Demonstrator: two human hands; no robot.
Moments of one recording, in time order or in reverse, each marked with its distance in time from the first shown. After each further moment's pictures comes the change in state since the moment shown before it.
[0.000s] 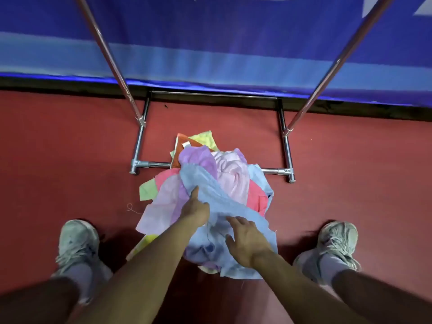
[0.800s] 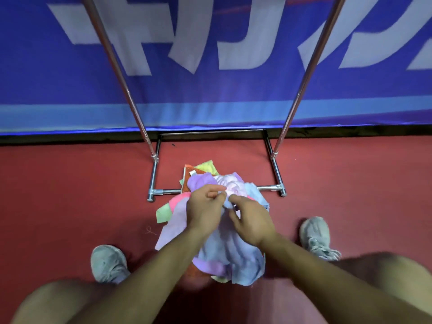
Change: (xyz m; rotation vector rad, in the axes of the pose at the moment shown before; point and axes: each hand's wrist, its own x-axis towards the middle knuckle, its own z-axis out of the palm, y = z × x) left_hand -0.190 0.072 -0.077 -0.384 0.127 0.539; right_hand -0.095 -0.063 -0.079 0.171 0.538 -0.327
